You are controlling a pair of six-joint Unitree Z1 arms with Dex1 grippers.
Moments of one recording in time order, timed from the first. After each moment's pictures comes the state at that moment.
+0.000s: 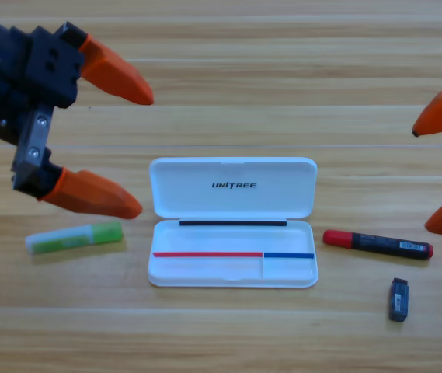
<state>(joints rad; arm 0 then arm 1) -0.84 1.37 -1.27 0.71 -0.26 0.68 0.79 1.35 -1.30 0.83 0.44 -0.43</state>
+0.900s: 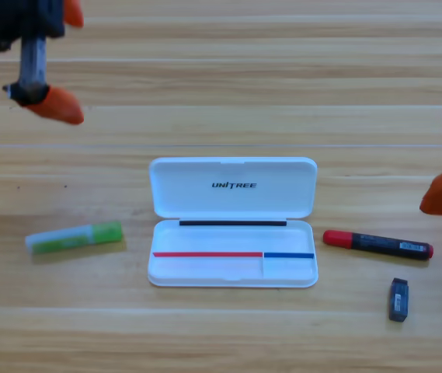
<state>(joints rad) -0.77 1.57 -1.55 0.97 0.20 0.79 0.79 1.45 -1.34 0.95 0.15 -0.01</state>
